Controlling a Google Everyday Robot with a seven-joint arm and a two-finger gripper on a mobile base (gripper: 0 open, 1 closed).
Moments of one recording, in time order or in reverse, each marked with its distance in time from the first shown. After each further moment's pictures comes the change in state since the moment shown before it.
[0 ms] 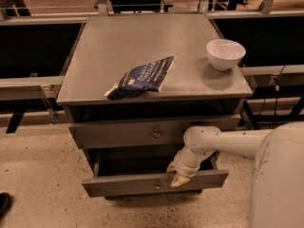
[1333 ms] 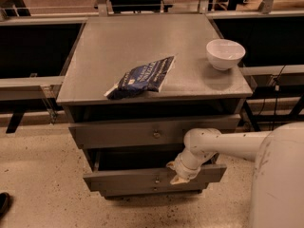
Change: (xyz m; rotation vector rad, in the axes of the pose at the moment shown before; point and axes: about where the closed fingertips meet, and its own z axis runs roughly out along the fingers) arm 0.002 0.003 0.005 0.001 0.001 -0.004
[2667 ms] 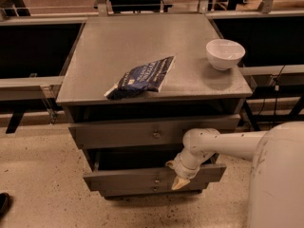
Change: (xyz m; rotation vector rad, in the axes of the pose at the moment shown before) arm 0.001 -0.003 0.005 0.003 0.004 -0.013
